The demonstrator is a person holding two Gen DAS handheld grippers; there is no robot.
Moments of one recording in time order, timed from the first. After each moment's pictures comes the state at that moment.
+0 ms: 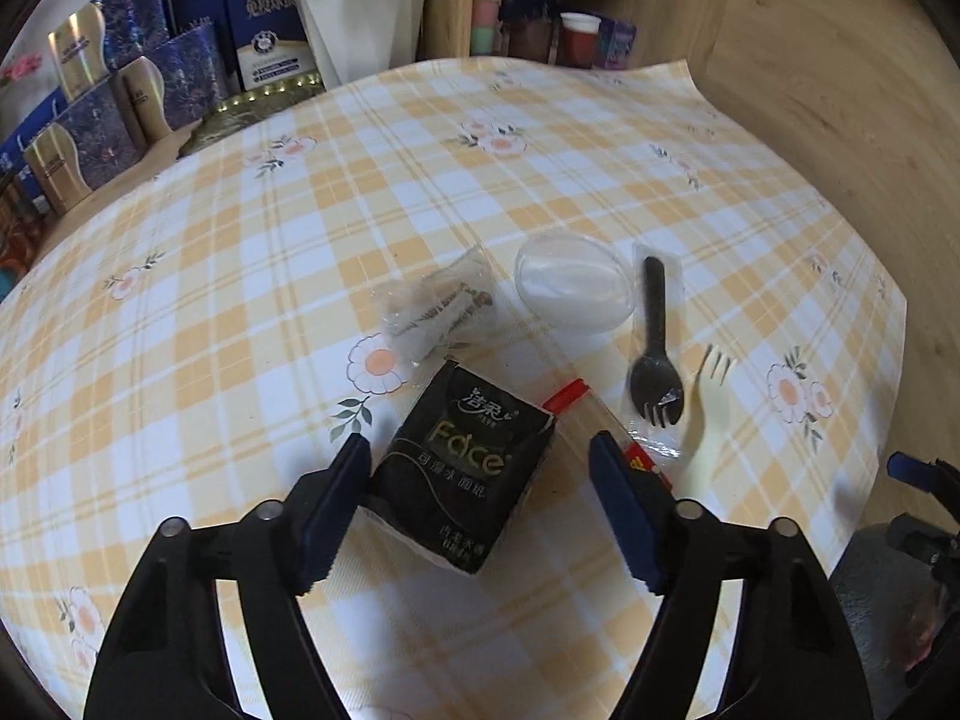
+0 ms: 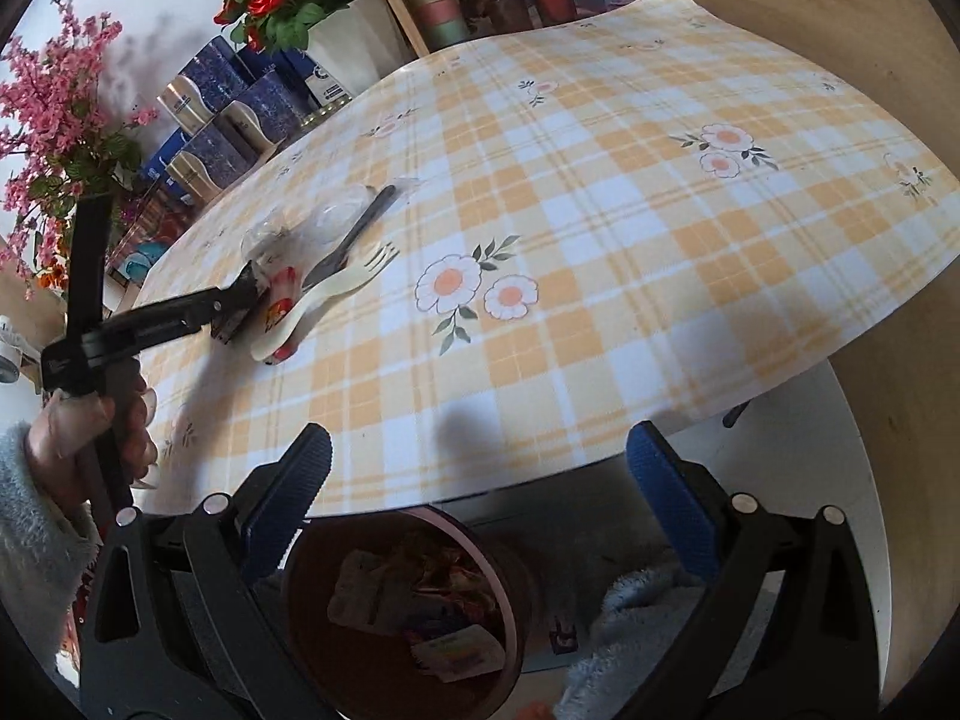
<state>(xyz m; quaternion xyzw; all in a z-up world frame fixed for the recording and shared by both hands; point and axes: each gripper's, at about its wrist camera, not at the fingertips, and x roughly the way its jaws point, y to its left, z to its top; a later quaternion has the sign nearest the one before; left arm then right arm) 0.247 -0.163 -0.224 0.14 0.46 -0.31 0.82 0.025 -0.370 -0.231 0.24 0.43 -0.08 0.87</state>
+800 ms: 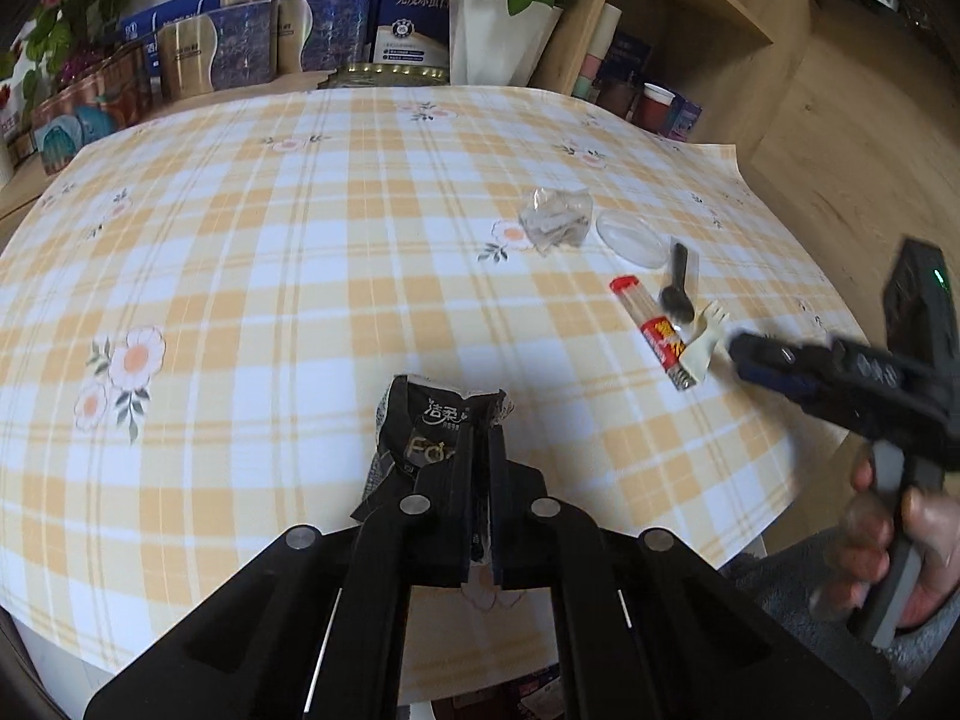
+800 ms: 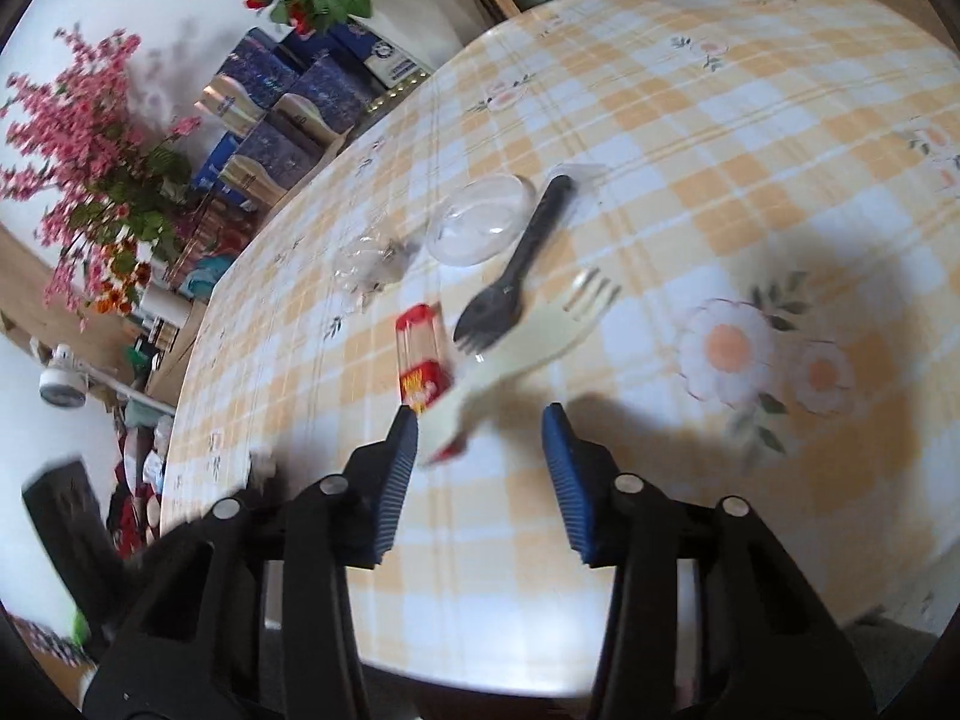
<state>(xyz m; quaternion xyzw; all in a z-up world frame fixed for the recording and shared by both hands) 0.169 -0.043 -0.220 0.01 0.45 -0.25 0.85 0.133 -0.309 -0.239 0.32 0.43 0.00 0.84</state>
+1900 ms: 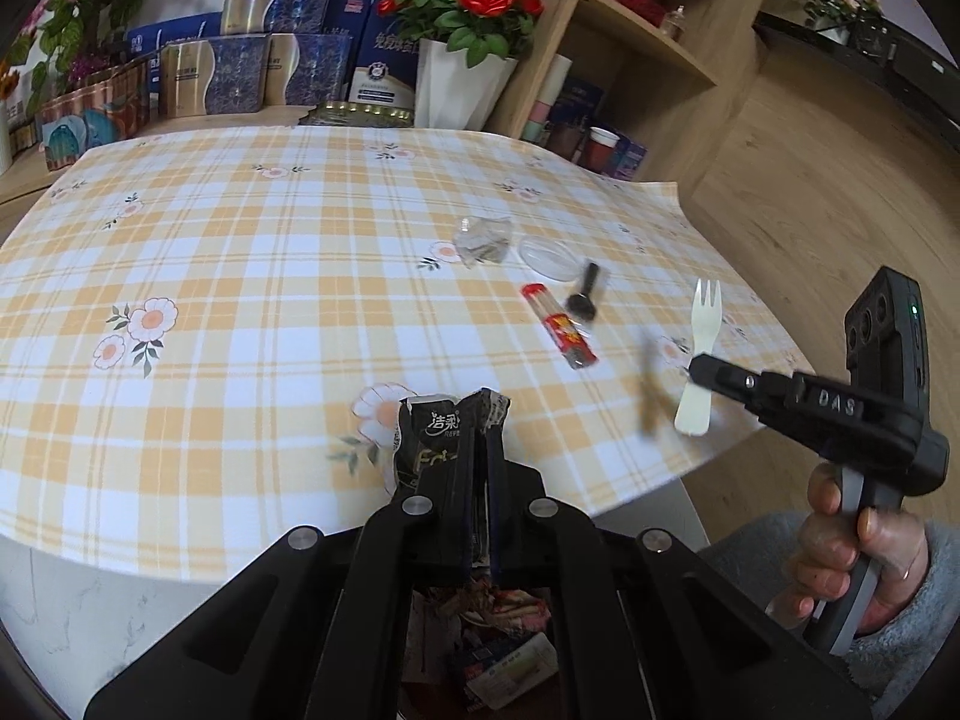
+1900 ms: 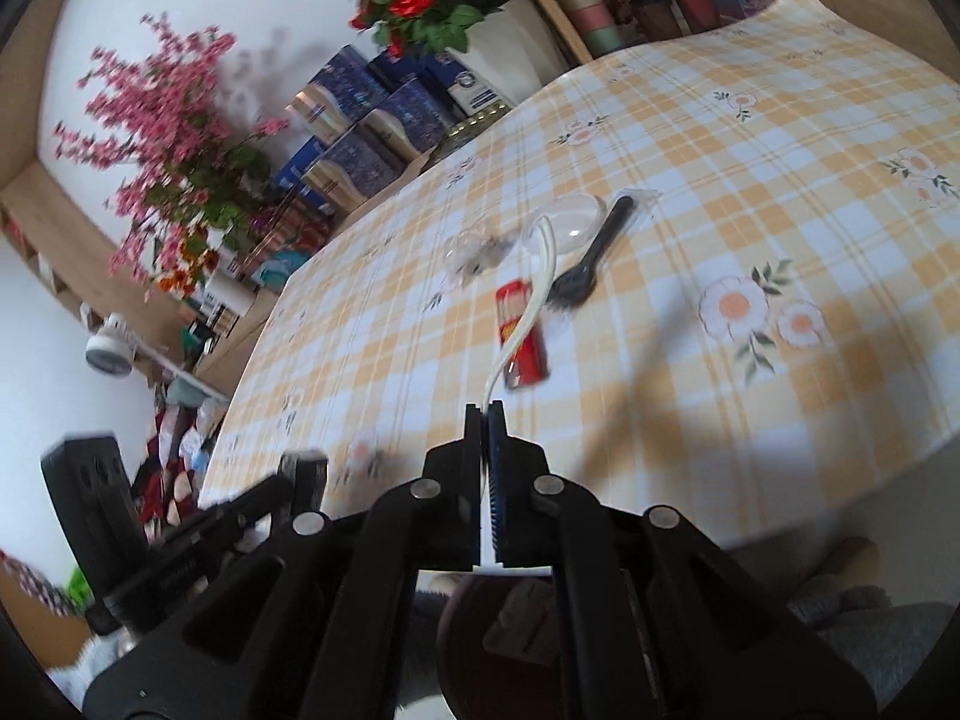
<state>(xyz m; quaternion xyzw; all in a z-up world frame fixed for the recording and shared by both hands) 0.096 -0.025 -0.185 -0.03 0.41 -0.30 0.86 0.056 -0.290 -0.202 0.29 0.37 0.08 0.88</state>
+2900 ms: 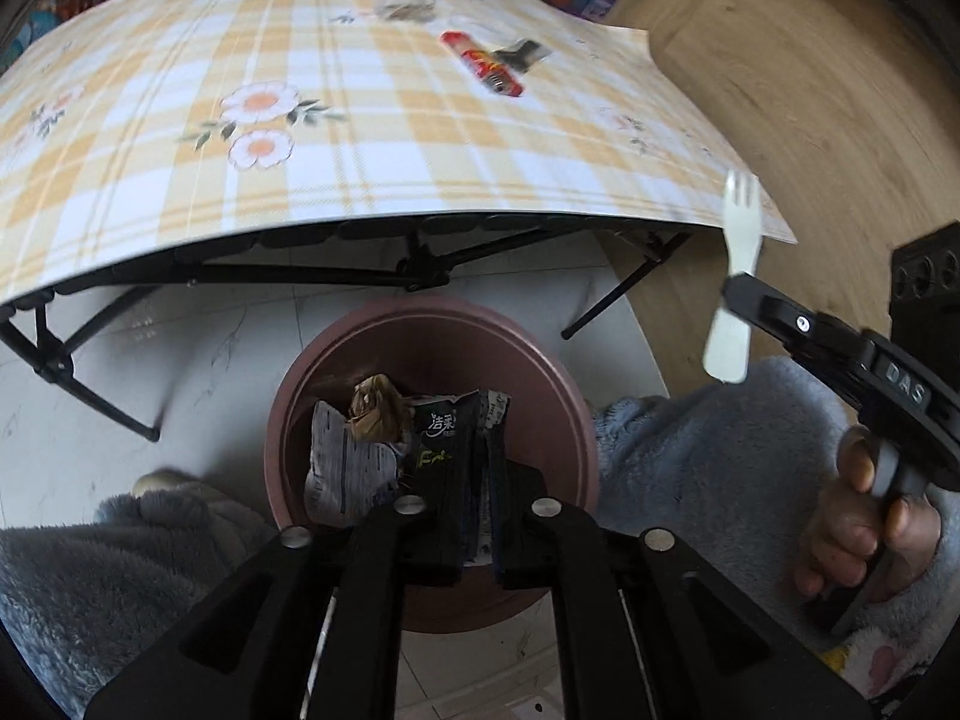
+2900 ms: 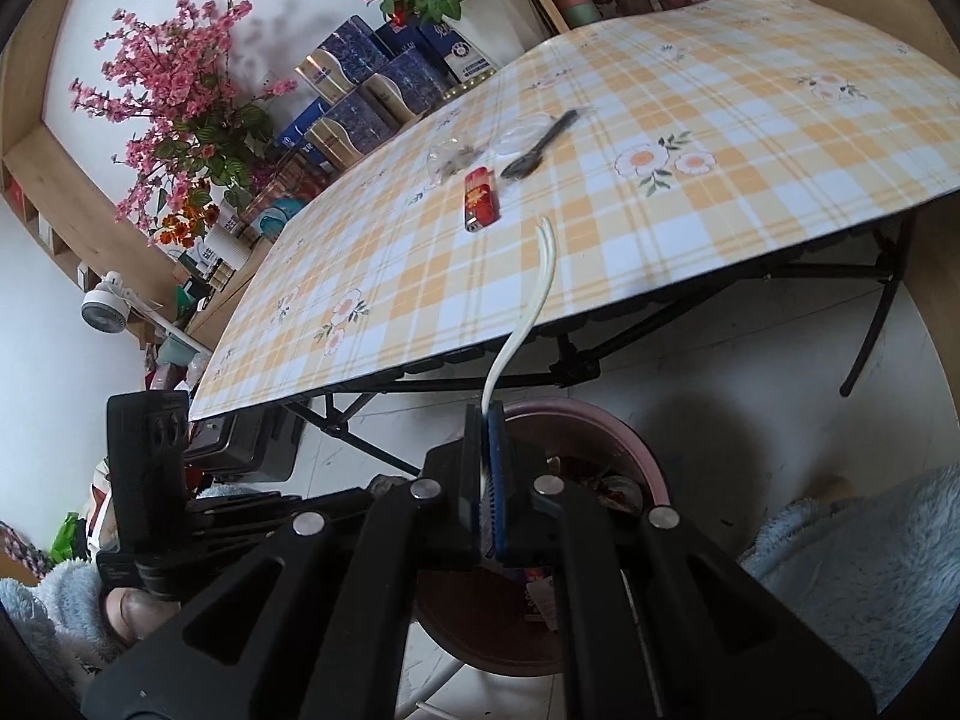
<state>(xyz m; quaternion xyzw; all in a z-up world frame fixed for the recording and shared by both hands) 0.029 -0.056 -0.270 -0.01 0.55 -0.33 0.77 -0.044 -0.284 -0.236 0.27 0.39 0.07 0.88</state>
